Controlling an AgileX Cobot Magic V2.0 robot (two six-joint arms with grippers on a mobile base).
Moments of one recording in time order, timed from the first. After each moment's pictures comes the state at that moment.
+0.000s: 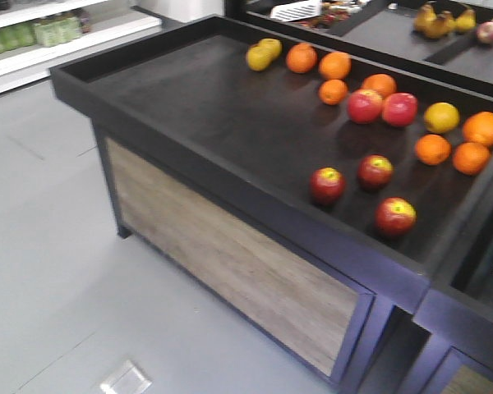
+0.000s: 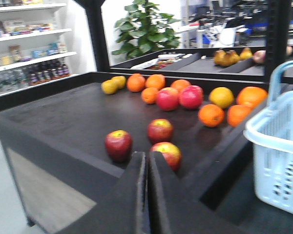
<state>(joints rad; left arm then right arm) -0.04 -0.01 0.02 0.21 0.18 -0.31 0.01 -0.01 0.03 -0.30 0.09 0.39</state>
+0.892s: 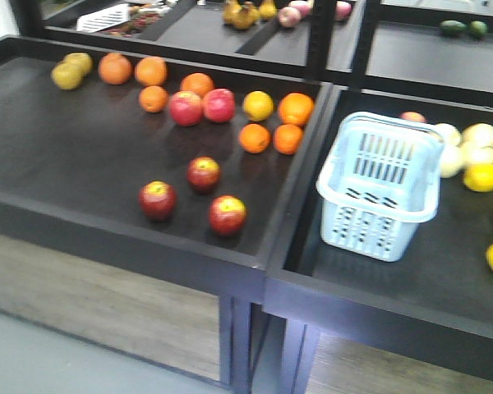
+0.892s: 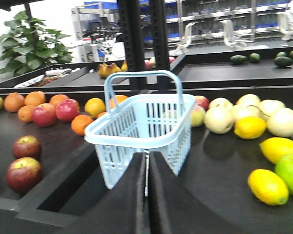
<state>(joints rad) -0.04 -0.01 0.02 0.21 0.18 -0.31 0.01 -0.01 0.03 -0.30 0.09 0.39</state>
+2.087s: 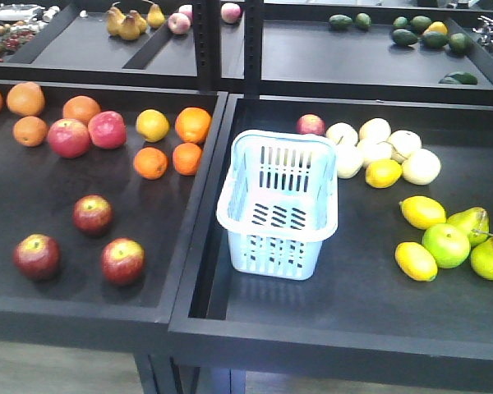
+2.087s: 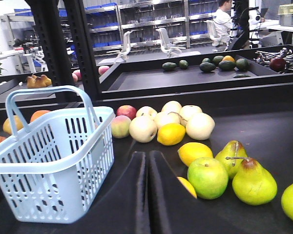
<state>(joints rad) -0.04 -0.01 0.02 0.21 0.18 -0.31 0.01 -0.01 0.03 -0.30 0.09 0.39</state>
